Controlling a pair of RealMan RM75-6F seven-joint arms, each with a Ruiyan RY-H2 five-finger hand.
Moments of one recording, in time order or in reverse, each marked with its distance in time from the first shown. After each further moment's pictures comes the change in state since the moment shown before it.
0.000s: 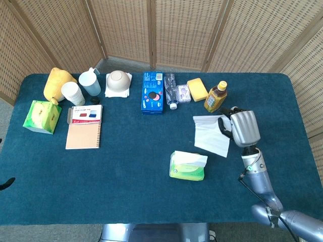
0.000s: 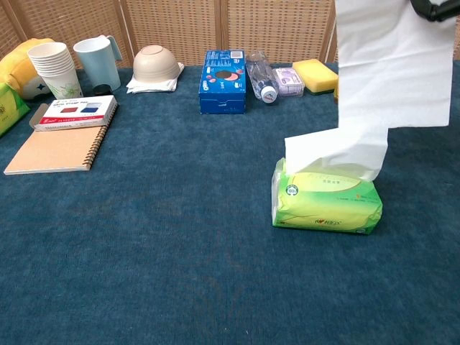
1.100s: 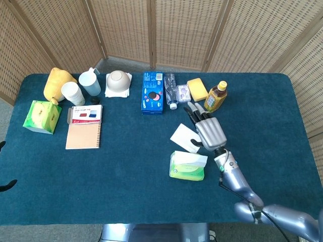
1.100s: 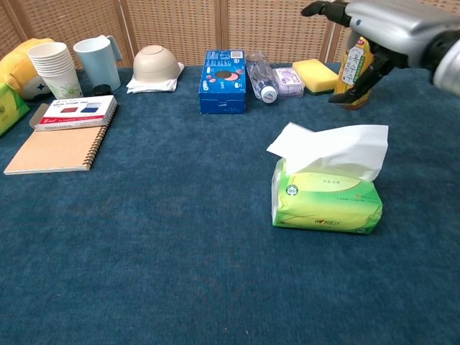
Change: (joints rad) left arm -0.019 0.008 0.013 0.007 -0.030 -0.063 -0.016; right arm 0.124 -0.048 -0.070 -0.107 0.115 -0.200 -0.249
